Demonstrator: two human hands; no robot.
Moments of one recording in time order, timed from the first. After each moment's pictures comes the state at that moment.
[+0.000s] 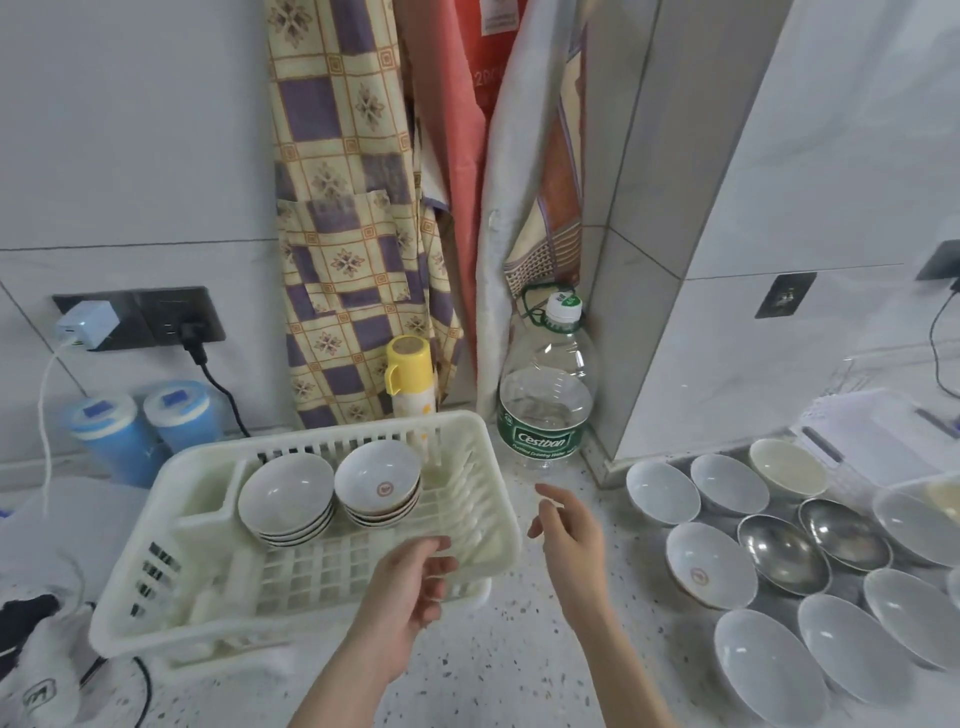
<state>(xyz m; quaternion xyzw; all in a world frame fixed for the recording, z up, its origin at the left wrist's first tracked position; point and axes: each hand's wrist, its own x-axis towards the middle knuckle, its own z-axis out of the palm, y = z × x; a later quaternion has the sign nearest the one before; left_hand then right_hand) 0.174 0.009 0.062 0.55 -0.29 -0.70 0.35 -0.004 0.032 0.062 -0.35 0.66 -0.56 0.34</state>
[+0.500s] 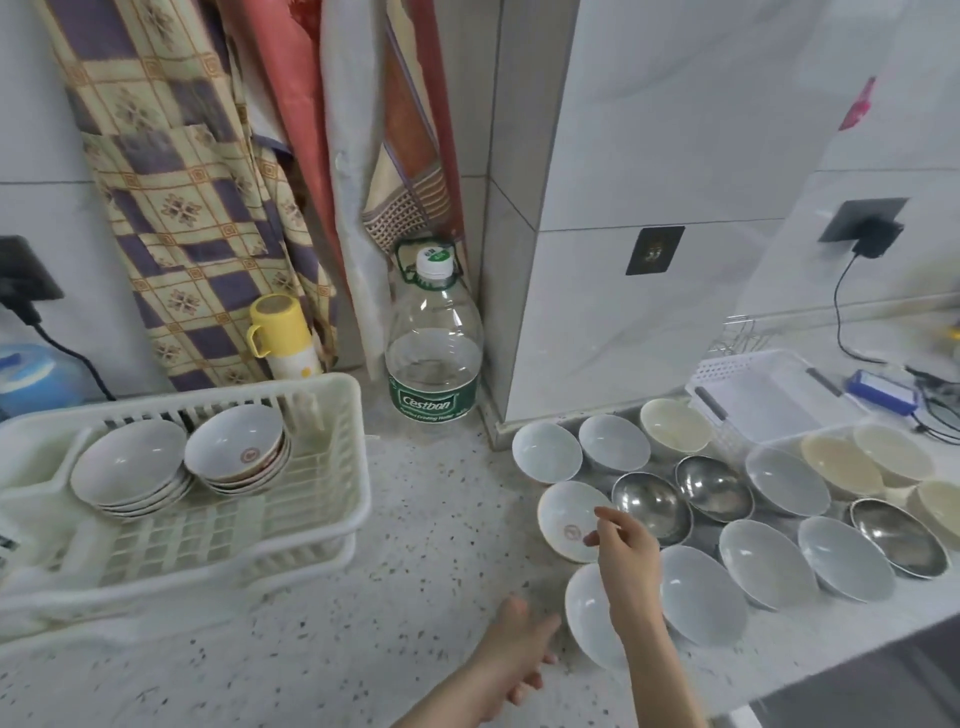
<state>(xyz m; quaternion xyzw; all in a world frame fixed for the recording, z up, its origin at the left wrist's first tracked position) -0.069 0.117 -0.013 0.58 -0.47 -0.66 -0.01 -0.204 0.125 0.029 -0.22 0.76 -0.53 0.29</state>
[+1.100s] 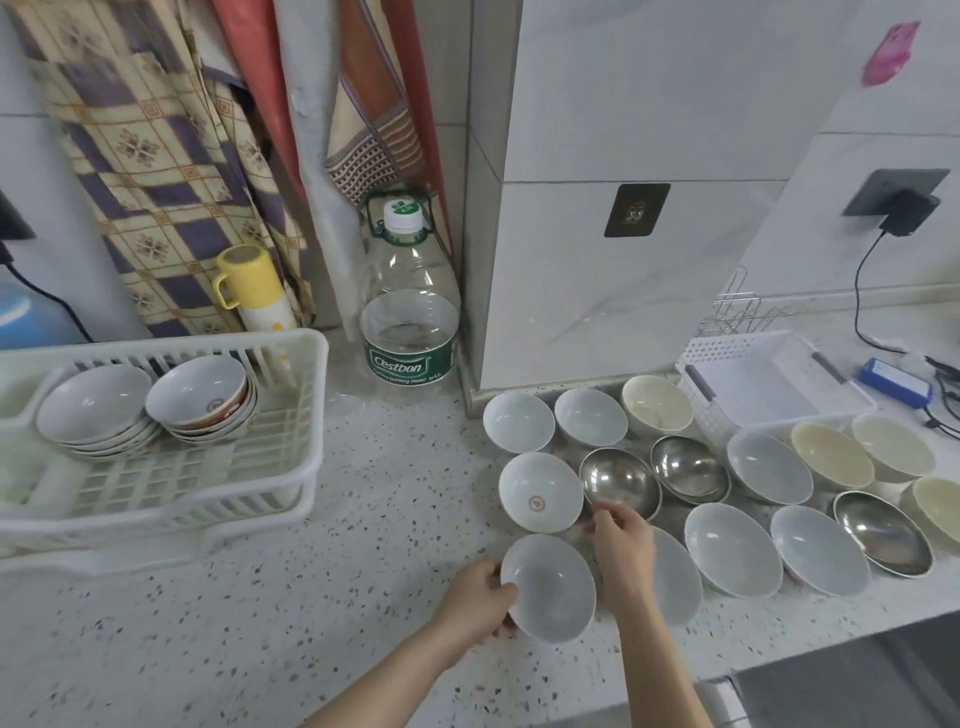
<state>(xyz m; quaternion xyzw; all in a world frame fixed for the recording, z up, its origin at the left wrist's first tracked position) -0.094 0.129 -0.022 0.56 -0.54 -0.63 0.06 -0.269 0.140 0.002 -0.20 0.80 -0.46 0.32</state>
